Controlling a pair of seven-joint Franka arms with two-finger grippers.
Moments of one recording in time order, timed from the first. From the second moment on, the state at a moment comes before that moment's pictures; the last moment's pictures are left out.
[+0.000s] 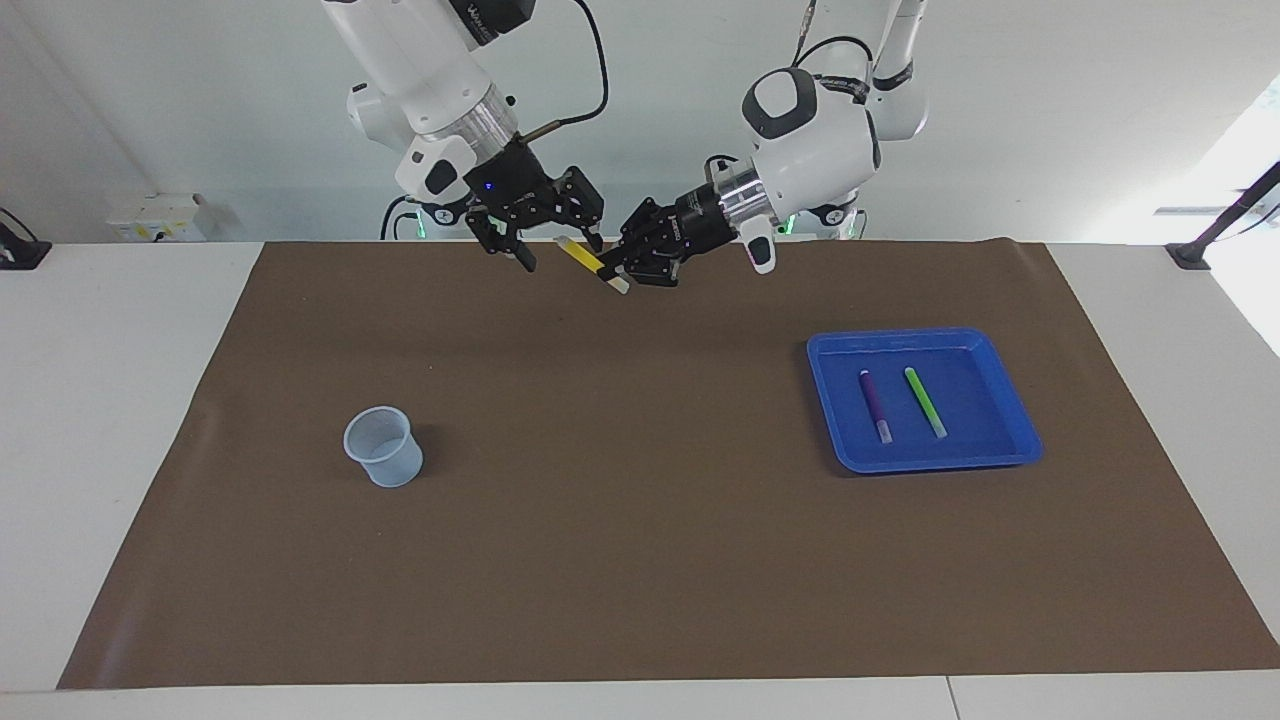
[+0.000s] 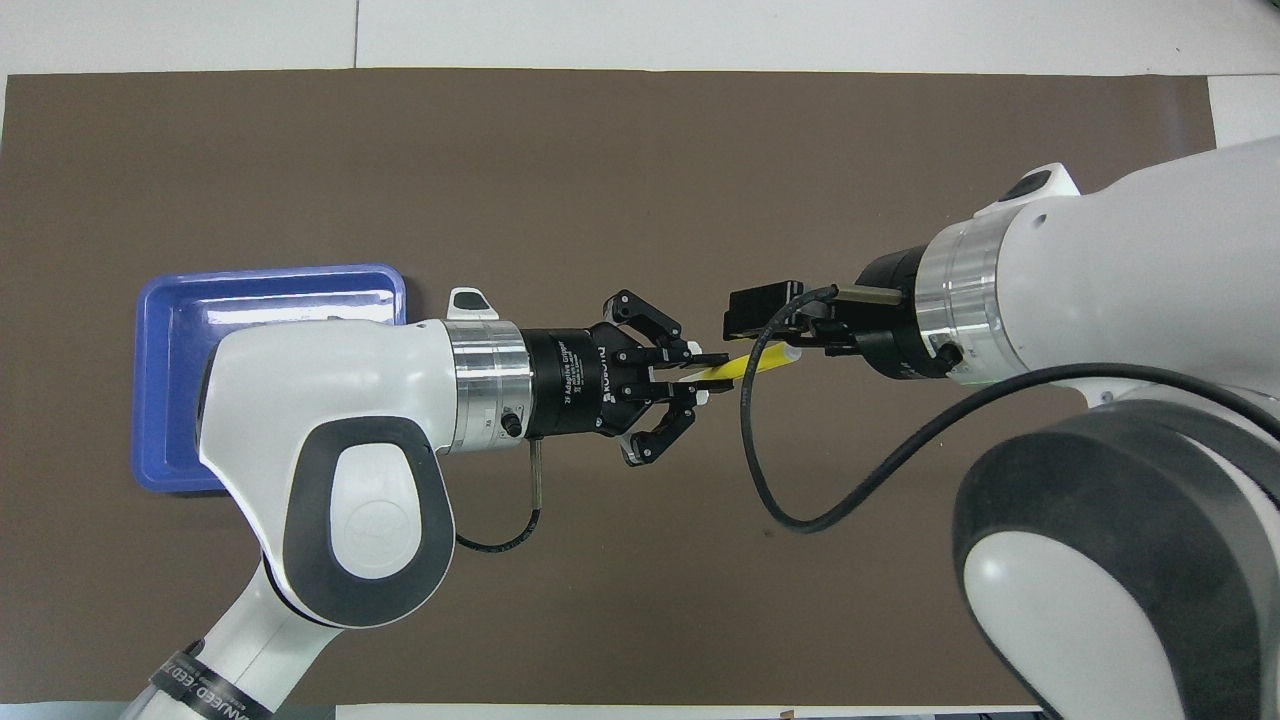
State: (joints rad) left arm -0.28 -0.02 -0.38 -2.00 -1.27 2.34 -1.54; right arm 0.30 -0.06 0.06 -1.73 0.41 1.87 0.37
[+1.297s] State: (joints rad) left arm -0.30 -0.02 -0.38 -2.00 -1.30 2.40 -1.54; right arm 0.29 -0.06 0.06 -1.74 0.41 1.87 0.37
